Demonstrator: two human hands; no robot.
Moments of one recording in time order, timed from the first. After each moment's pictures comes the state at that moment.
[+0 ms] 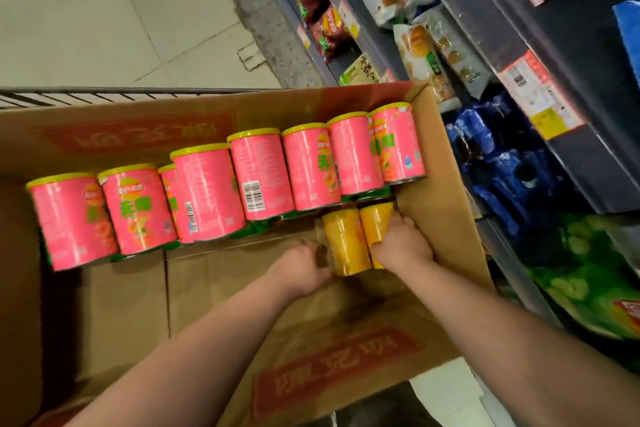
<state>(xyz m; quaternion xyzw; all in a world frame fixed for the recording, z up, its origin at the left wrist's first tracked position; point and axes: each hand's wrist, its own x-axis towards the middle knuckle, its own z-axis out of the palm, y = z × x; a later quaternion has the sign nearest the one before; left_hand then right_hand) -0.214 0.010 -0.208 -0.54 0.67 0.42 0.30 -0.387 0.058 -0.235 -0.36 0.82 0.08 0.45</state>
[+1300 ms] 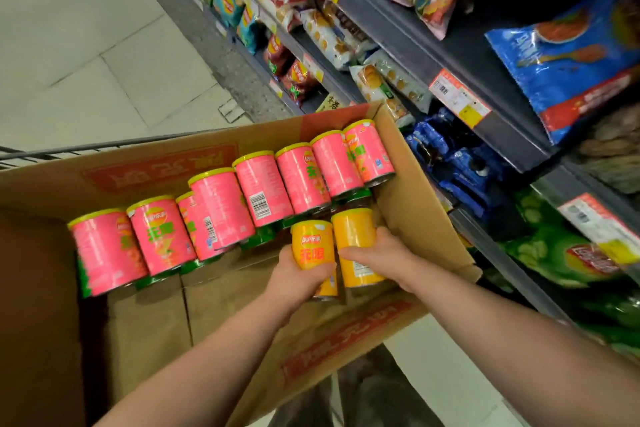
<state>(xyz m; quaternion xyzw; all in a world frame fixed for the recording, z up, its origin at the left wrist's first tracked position) -0.195 0.034 -0.142 -0.65 0.48 0.58 0.06 -0.354 0.089 -0.159 -0.17 0.79 -0.16 0.57</state>
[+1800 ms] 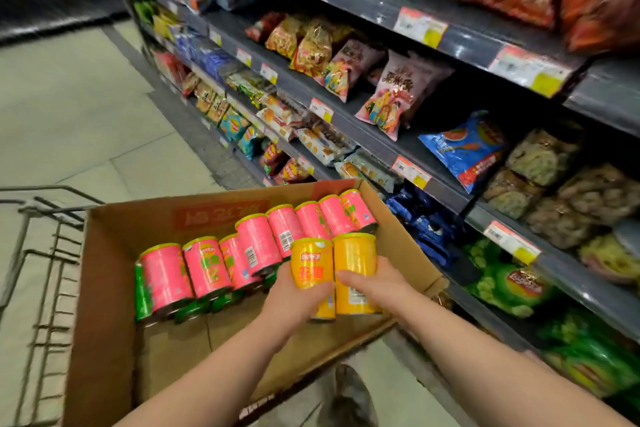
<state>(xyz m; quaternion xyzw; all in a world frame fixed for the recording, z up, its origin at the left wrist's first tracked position) -0.126 0.058 -0.024 -0.54 0.60 0.58 -0.05 -0.273 0.128 -0.032 -0.19 0.82 -0.30 0.45</state>
